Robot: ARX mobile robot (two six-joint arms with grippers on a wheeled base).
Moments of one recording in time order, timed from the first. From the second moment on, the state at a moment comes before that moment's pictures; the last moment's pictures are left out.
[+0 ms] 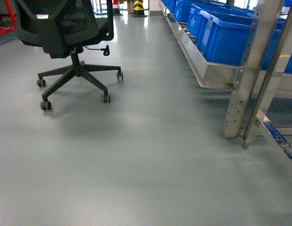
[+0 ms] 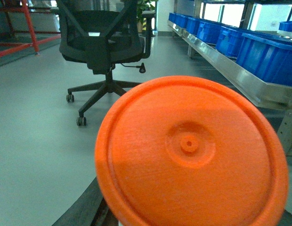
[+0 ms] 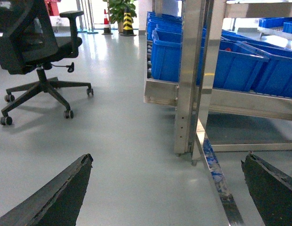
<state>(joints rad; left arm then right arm) 0.00 0.01 0.01 -0.01 0.00 -0.01 0.00 0.00 0.01 0.00 0.00 0.00</state>
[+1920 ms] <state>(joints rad) 0.00 0.01 0.01 -0.01 0.00 -0.01 0.00 0.00 0.01 -0.01 0.00 0.00</state>
